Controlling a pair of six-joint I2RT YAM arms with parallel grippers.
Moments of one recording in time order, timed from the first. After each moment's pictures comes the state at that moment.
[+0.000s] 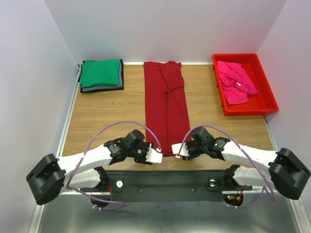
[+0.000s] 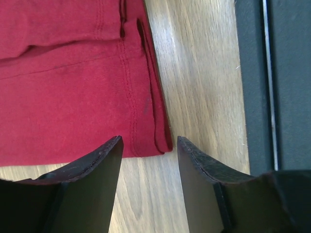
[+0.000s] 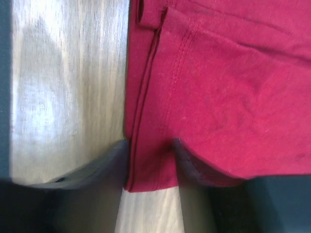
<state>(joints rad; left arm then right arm) -0.93 1.03 0.42 -0.23 0.32 0.79 0.82 1.13 0.44 -0.24 -0.29 -0.93</state>
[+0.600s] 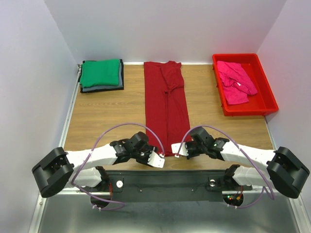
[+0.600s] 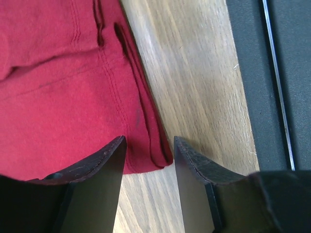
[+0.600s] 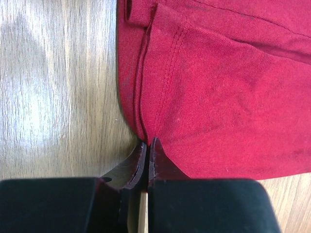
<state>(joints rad) -0.98 1.15 0.42 -0.16 0.28 0.90 0.82 1.15 0.43 -0.20 -0.28 -0.92</state>
